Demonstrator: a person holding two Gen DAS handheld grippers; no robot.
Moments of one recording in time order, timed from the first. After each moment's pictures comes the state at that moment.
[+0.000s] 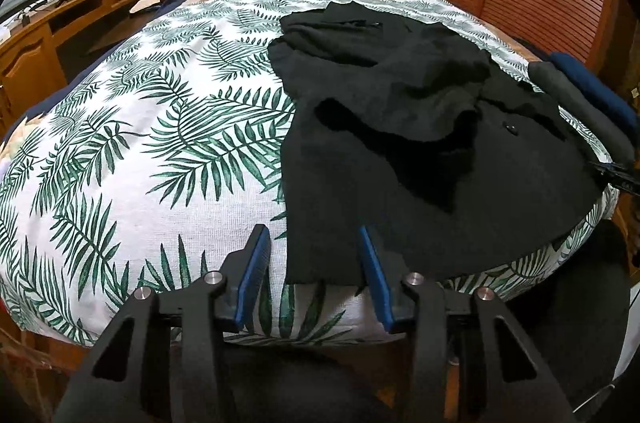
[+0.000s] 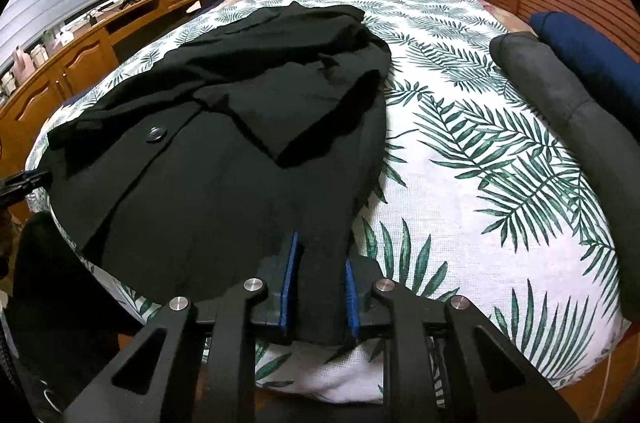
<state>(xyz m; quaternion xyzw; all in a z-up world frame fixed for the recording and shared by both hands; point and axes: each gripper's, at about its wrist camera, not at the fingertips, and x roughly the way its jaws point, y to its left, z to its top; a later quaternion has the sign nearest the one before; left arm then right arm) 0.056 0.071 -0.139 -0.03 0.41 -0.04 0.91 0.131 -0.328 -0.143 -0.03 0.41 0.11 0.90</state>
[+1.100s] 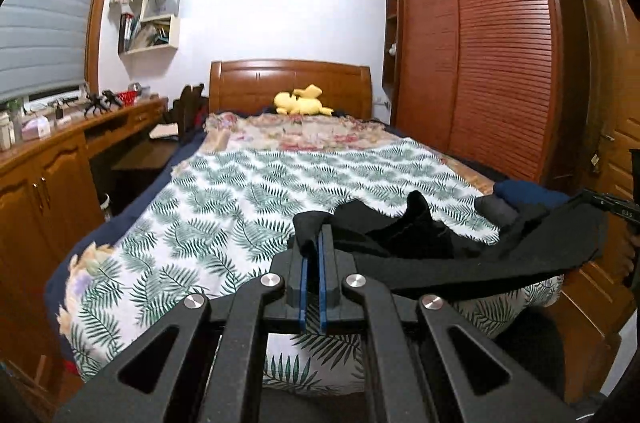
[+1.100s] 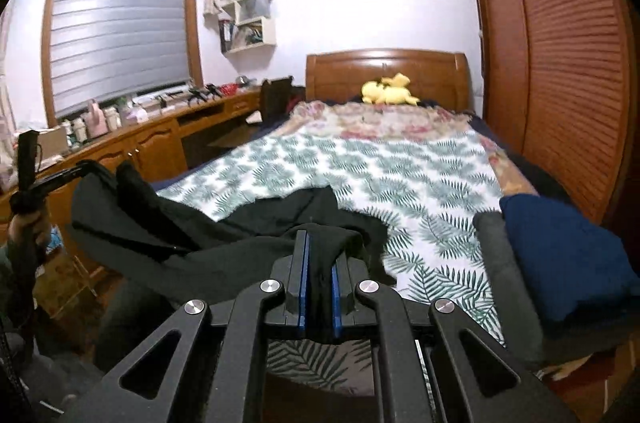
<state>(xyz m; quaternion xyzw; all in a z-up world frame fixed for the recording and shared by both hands) -0.062 0.089 0.070 -0.02 0.18 -0.04 0.98 -0.044 -0.350 0.050 -0.04 0.20 0.19 0.96</state>
